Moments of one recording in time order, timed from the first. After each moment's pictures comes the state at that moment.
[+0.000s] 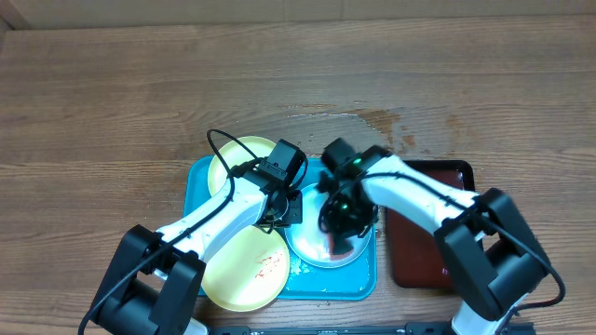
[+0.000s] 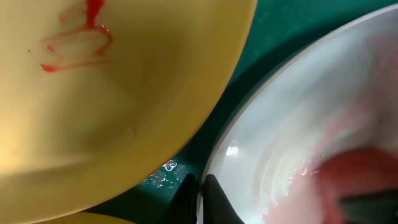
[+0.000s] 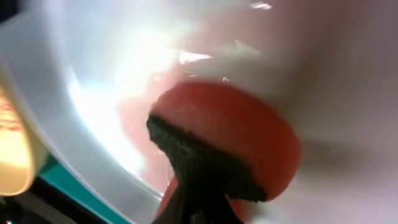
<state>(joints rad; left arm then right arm) -0.54 1.68 0.95 -0.71 0.10 -0.55 0.65 1.87 1.14 -0.92 -0.39 0.17</state>
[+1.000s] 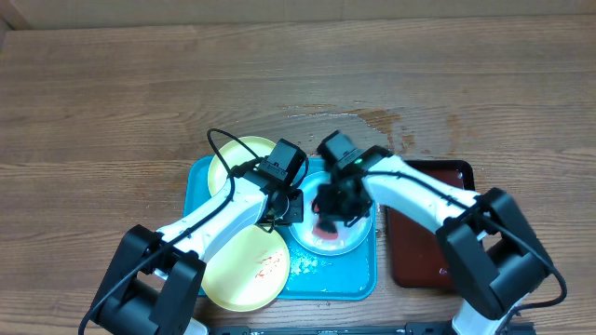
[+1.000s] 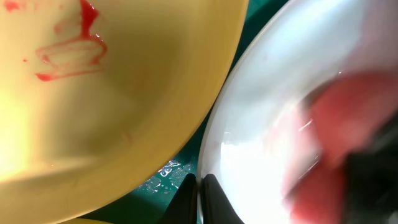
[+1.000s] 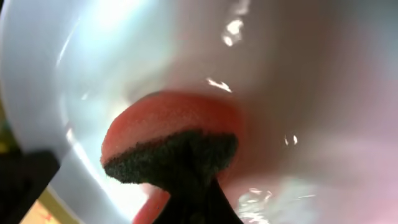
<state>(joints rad) -0.54 1.68 0.95 -0.69 0.10 -0.55 0.59 1.87 1.14 -0.74 -0.30 0.59</state>
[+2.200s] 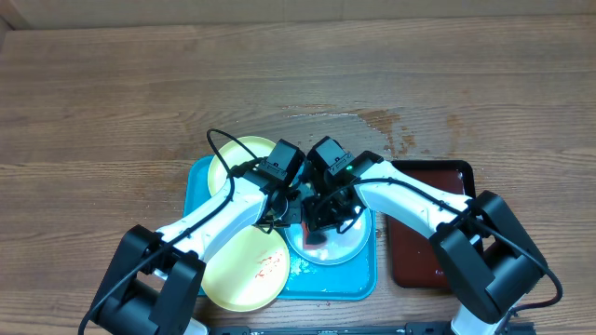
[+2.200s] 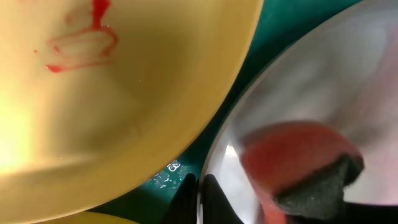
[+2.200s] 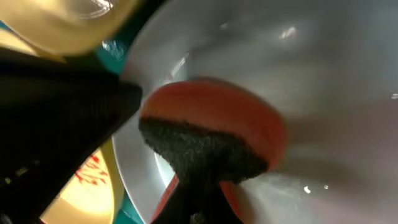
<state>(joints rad) -0.54 1.68 0.95 -0.71 0.09 -0.55 0.68 1.87 1.14 -0.69 -0.47 0.34</state>
